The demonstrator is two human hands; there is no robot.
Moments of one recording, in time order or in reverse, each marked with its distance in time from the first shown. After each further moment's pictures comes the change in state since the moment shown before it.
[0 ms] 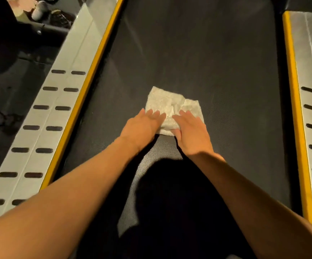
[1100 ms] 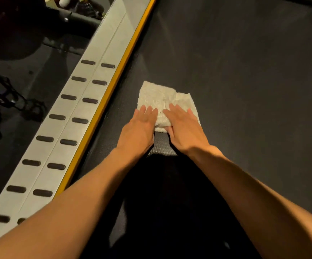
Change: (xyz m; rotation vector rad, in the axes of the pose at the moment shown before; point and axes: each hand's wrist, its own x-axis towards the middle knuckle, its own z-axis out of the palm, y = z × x) left_hand -0.037 -0.063 0.014 -0.172 0.164 -0.225; right_hand 0.045 -0.073 0.023 0.016 -0.088 -0.220
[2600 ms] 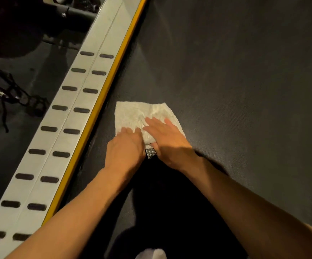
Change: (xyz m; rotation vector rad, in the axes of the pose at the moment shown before) left_hand -0.072 0.014 -0.019 0.166 -0.204 -0.234; right_hand -0.048 -0.037 0.037 0.121 -0.008 -0.214
